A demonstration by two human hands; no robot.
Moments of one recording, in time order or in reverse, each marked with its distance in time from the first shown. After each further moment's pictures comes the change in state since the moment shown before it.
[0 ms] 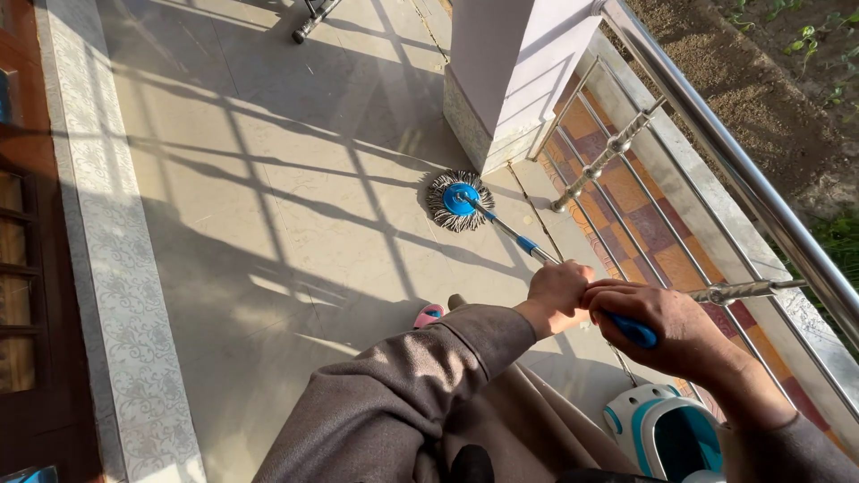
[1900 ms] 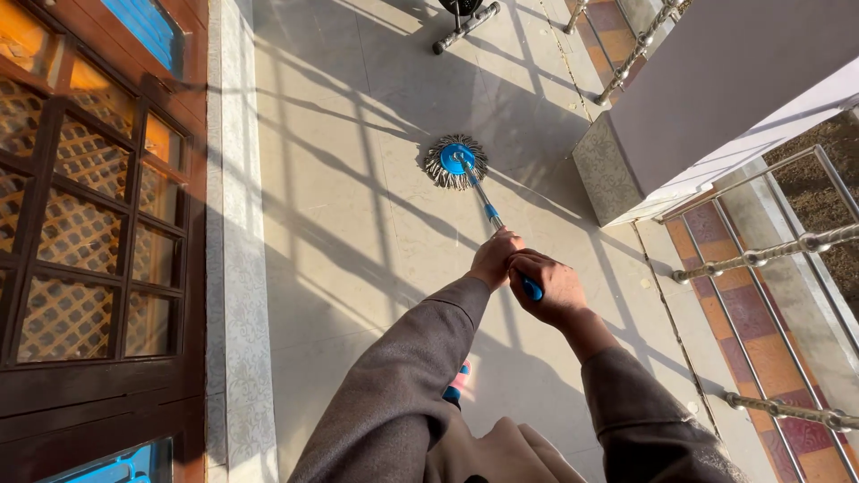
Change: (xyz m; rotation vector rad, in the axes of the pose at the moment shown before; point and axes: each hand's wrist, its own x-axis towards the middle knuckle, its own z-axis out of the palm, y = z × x) left_hand -0.151 -0.481 -0.141 0.015 0.223 -0.147; right_hand 0.381 -0.269 0.224 0.046 0.303 -0.176
